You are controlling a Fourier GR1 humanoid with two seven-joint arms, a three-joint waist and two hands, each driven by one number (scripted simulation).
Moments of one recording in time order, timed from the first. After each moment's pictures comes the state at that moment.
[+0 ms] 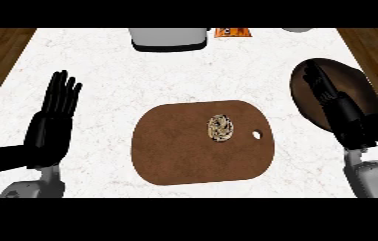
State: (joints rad) left arm -0.07 0.25 -0.02 -1.58 0.31 0.13 -0.17; right arm -0.19 -0.46 0.13 -1.54 -0.15 -0.04 0.02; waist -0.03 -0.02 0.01
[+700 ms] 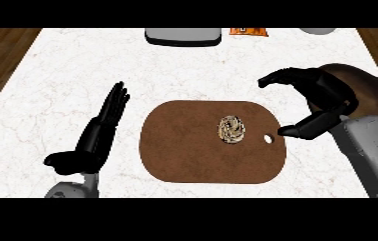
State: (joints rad) left arm -0.07 0.19 -0.24 -1.55 0.16 0.12 -0.15; right arm -0.48 -0.49 0.19 -1.26 -0.34 0.62 -0.33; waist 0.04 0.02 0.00
